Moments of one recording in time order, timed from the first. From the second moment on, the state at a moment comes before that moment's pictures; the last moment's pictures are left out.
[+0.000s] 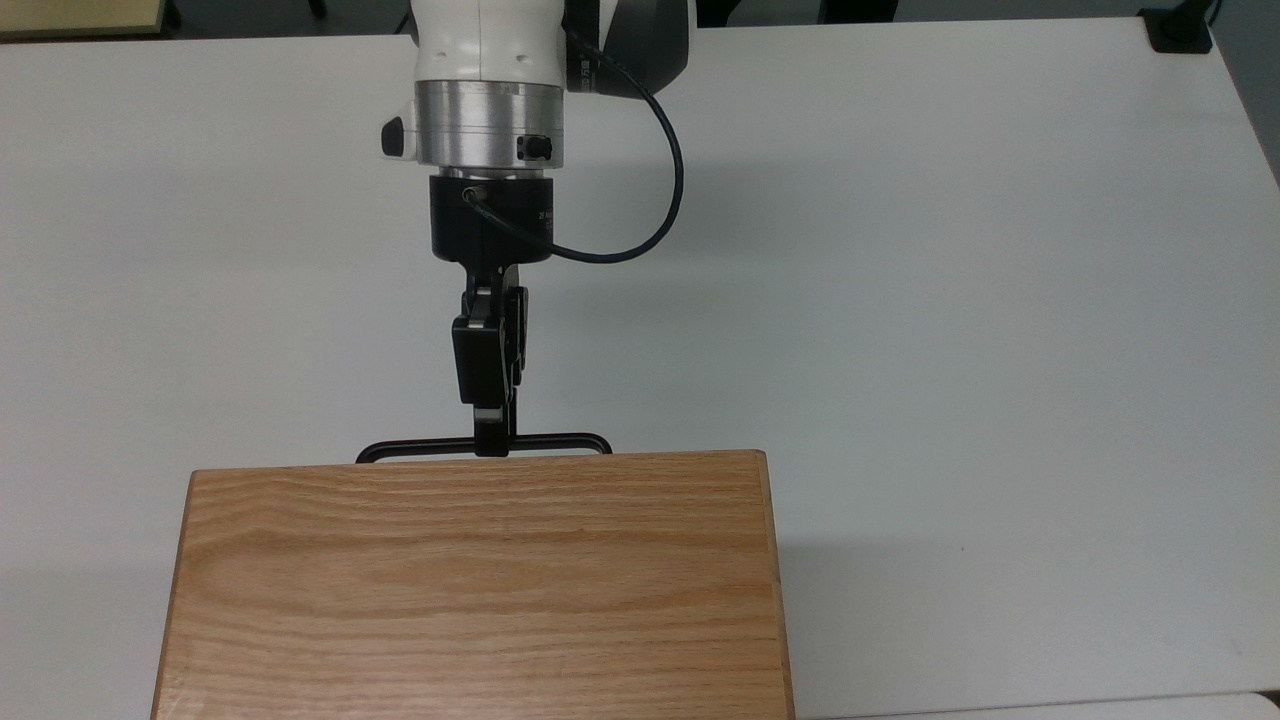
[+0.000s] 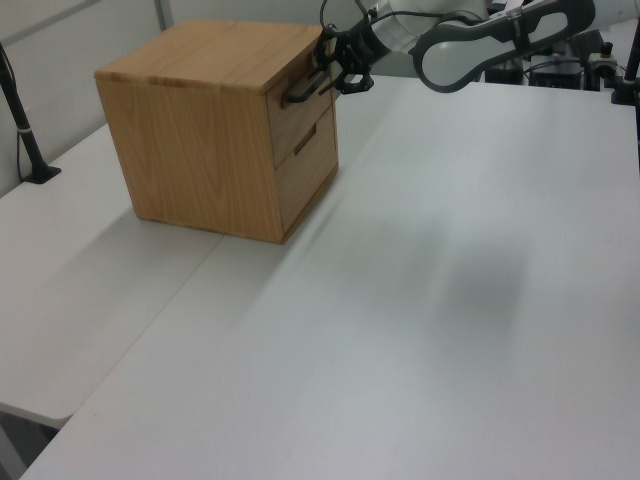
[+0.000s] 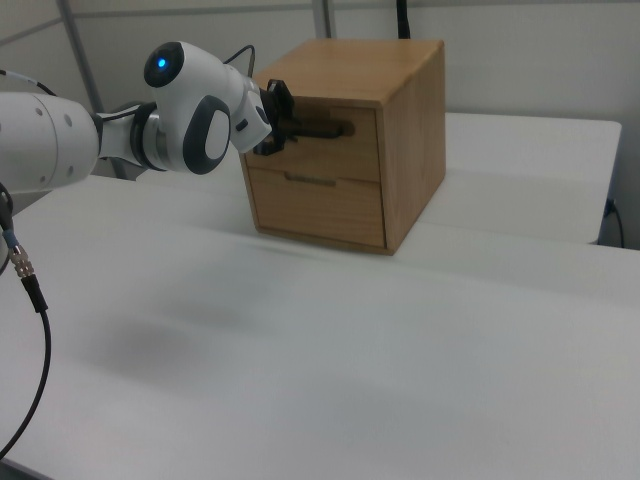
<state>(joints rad) 0.11 0.41 -0.09 -1.57 0.00 2.89 1.62</state>
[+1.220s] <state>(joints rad) 0.11 0.43 -0.09 -1.57 0.00 2.90 1.62</state>
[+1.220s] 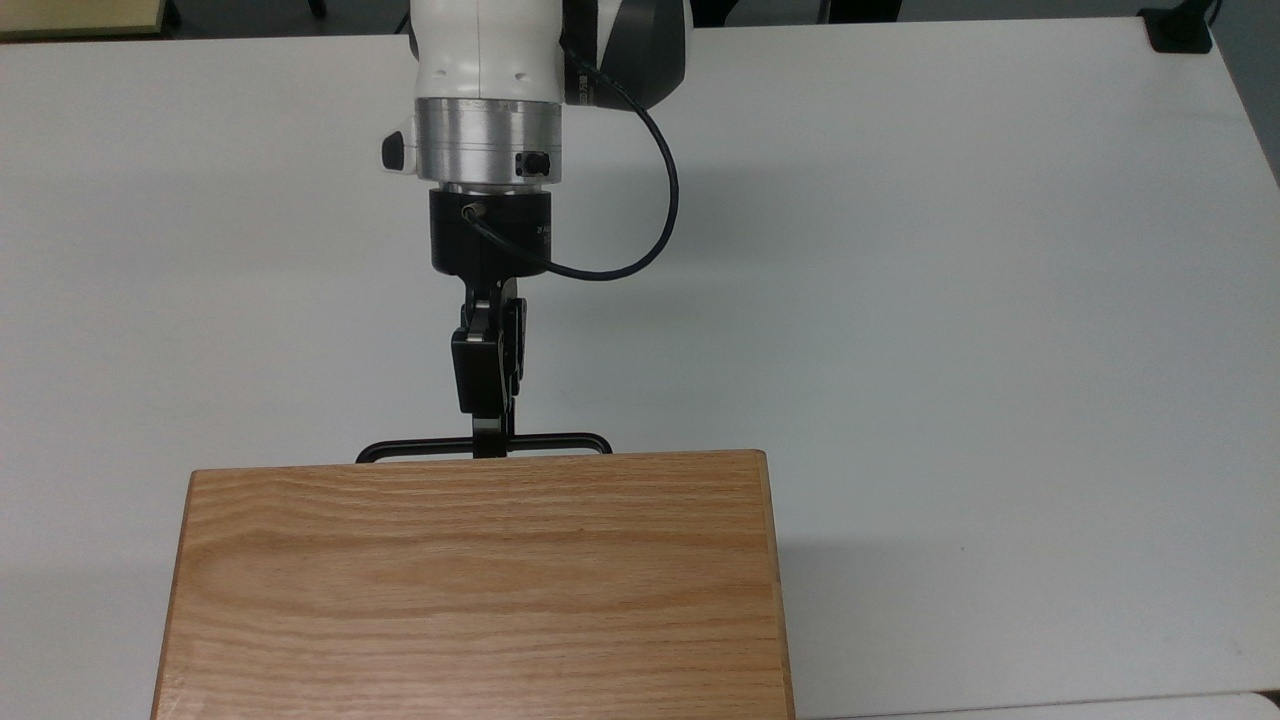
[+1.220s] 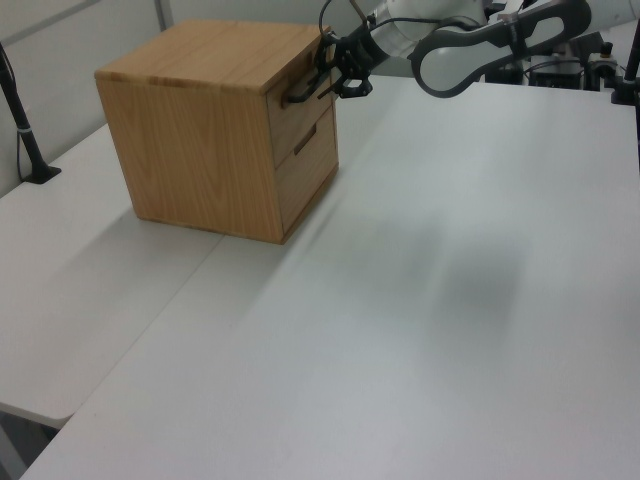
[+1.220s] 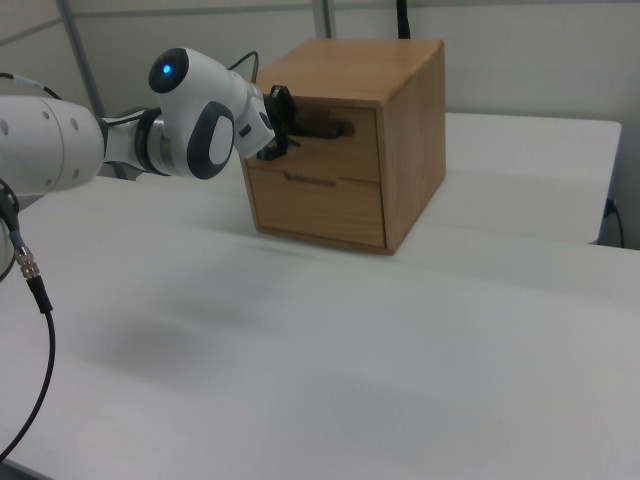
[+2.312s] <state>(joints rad) 0.11 0.44 -0.09 -1.55 0.00 2.90 1.61</state>
